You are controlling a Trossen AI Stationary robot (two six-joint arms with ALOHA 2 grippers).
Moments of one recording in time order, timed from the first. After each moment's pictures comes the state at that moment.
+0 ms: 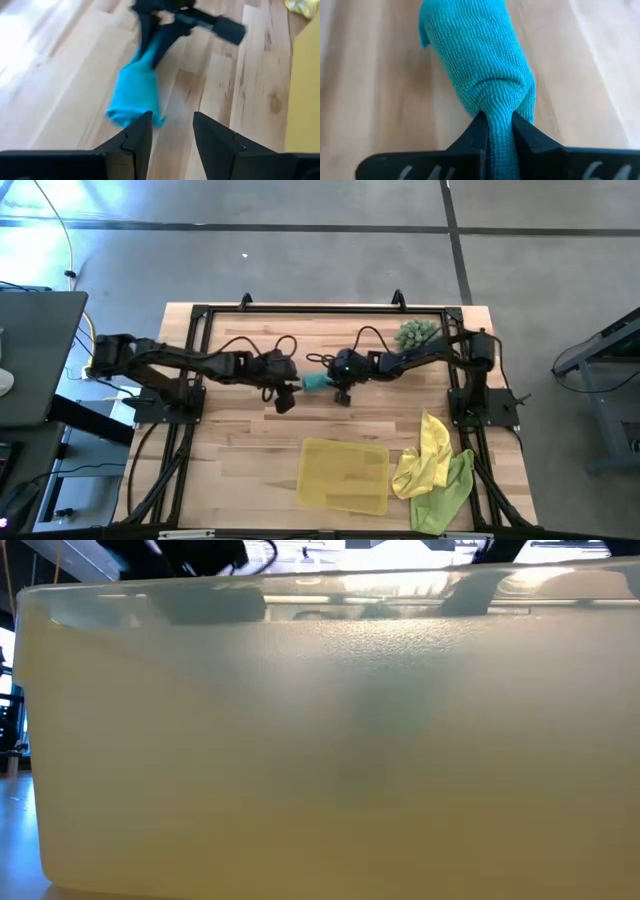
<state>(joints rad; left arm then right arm) 0.19 1.38 0.74 -0.15 -0.09 -0.22 -0.19 1.90 0.95 0.11 -0.04 -0.05</state>
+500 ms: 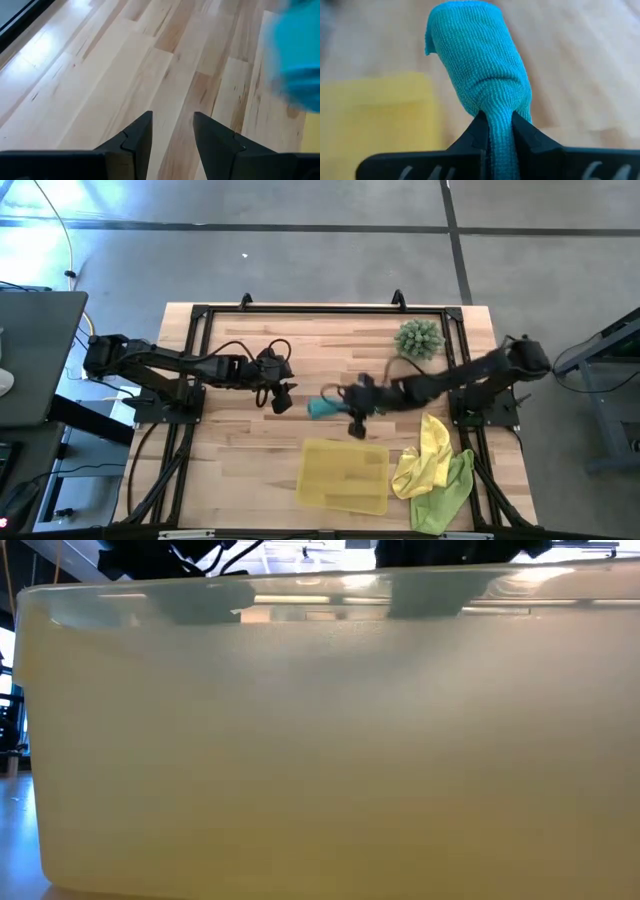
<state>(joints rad) 0.12 1.31 0.75 -0.22 -0.26 -0.26 0.20 1.52 0.96 -0.17 0.21 0.34</state>
